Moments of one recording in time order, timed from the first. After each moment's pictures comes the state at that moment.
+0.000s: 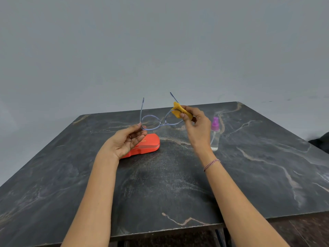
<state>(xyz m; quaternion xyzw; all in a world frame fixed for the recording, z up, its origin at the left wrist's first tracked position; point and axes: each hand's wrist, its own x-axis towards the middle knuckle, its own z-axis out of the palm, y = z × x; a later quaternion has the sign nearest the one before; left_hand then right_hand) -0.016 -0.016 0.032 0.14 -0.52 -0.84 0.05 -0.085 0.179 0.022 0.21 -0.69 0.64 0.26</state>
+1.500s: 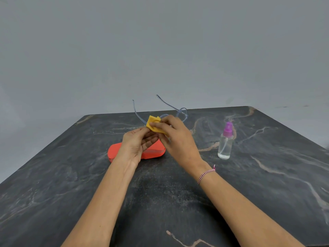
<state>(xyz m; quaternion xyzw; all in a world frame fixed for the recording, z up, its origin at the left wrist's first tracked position) -0.023 0.020 0.028 0.12 -0.52 -0.82 0.20 -0.076 0.134 0.006 0.46 -0.72 0.35 0.38</state>
